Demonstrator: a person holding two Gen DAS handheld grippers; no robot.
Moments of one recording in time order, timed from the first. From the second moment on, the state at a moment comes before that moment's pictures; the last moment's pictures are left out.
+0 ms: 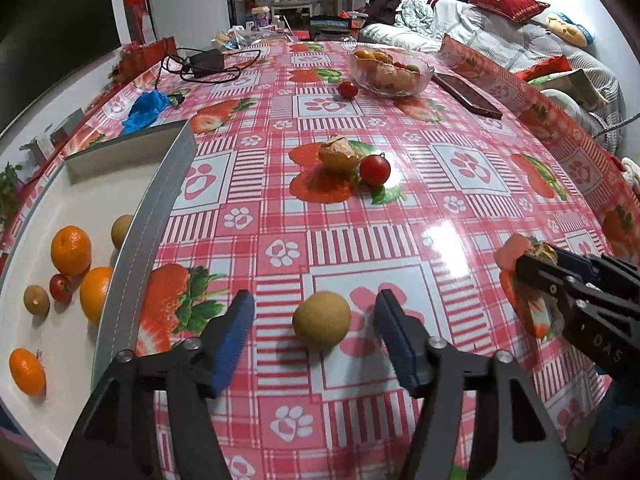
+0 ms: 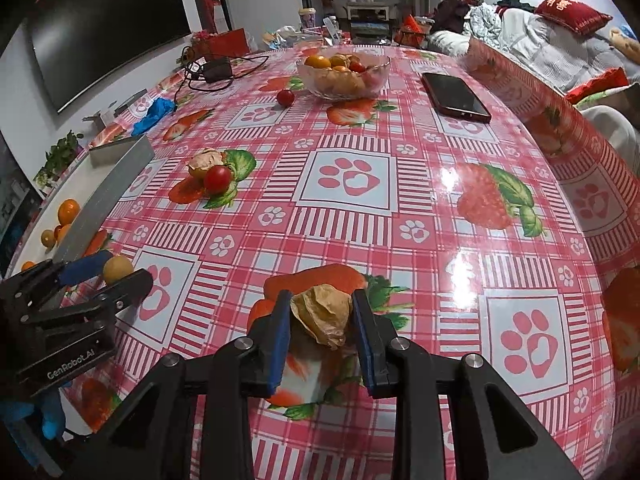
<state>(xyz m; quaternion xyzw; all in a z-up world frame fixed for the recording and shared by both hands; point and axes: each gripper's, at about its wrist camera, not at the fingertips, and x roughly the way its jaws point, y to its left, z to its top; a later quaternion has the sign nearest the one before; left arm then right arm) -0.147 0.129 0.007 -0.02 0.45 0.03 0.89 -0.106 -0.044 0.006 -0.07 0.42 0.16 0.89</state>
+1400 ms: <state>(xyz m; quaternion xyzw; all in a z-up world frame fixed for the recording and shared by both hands) -0.151 0.129 0.000 -0.02 0.41 0.04 0.91 -0.108 -0.033 -0.008 -0.12 0.40 0.16 0.89</state>
